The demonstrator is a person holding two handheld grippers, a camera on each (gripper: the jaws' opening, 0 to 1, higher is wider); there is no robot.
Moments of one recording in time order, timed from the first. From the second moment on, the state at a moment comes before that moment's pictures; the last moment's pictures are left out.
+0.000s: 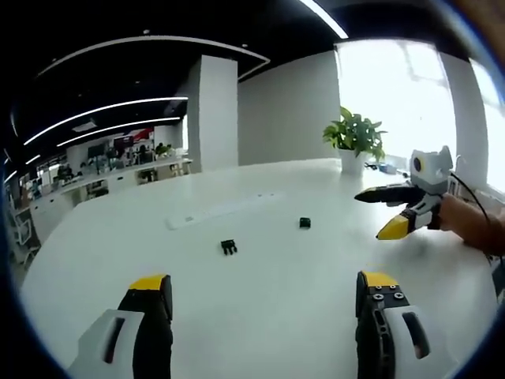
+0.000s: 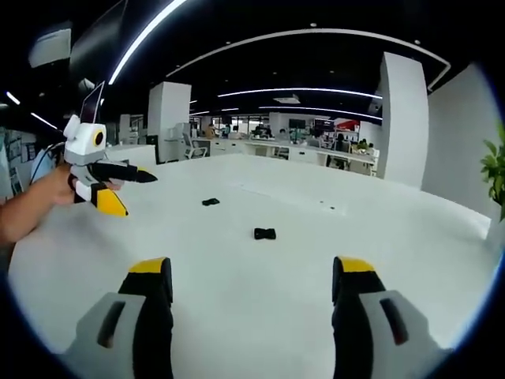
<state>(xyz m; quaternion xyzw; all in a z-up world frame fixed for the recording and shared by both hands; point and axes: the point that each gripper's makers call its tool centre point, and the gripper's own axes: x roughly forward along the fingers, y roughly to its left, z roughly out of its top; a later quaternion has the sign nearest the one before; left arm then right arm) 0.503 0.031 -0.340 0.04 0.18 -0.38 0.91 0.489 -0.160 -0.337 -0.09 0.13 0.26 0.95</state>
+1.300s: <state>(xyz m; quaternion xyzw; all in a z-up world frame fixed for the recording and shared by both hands) 0.521 0.038 -0.351 0.04 0.20 -0.38 0.90 0.493 -0.151 -0.331 -0.10 0.12 0.28 0.95</state>
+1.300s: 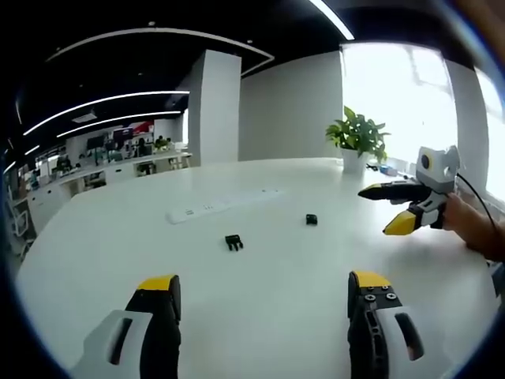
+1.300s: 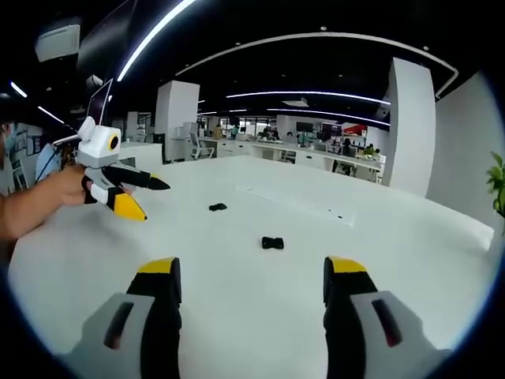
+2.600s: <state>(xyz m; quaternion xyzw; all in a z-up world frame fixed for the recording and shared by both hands) 0.549 0.024 -0.361 0.04 0.19 -0.36 0.91 0.516 -0.140 -0.345 -0.10 0.14 0.26 0.95</state>
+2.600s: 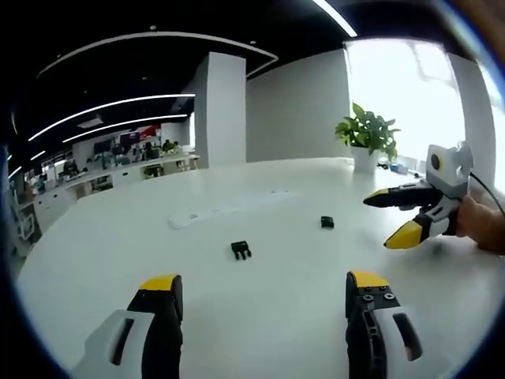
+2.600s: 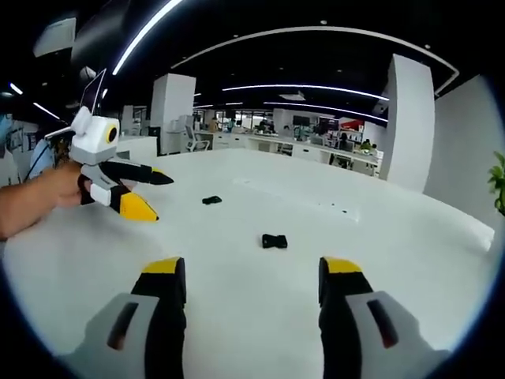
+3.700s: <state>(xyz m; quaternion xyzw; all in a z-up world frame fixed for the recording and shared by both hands) 0.560 0.017 -0.359 0.02 0.20 -0.35 0.91 0.523 -0.149 -0.337 -0.05 0.14 0.25 0.96</state>
